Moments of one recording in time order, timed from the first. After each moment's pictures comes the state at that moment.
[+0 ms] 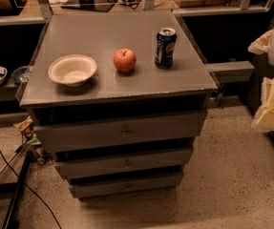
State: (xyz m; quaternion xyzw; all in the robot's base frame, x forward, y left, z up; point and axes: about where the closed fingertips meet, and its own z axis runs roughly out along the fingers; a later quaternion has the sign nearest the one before) arm 0.438 -0.217 0.976 -0.60 0.78 -0.03 0.16
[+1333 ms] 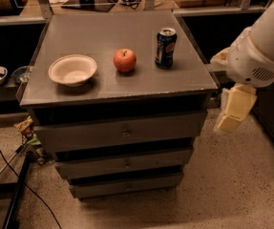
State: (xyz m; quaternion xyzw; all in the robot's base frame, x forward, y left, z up) arm 0.469 -0.167 0.929 -0.64 0.75 0.02 0.19
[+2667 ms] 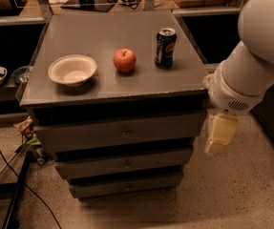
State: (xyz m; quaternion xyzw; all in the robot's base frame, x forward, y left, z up) arm 0.464 -0.165 0.871 -0.65 0.75 -0.05 0.14
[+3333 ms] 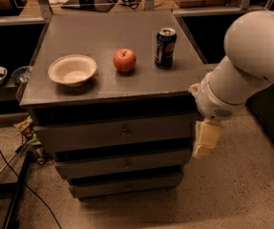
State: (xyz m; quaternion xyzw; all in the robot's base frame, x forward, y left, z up) arm 0.477 -0.140 0.834 -0.67 0.72 -0.01 0.16
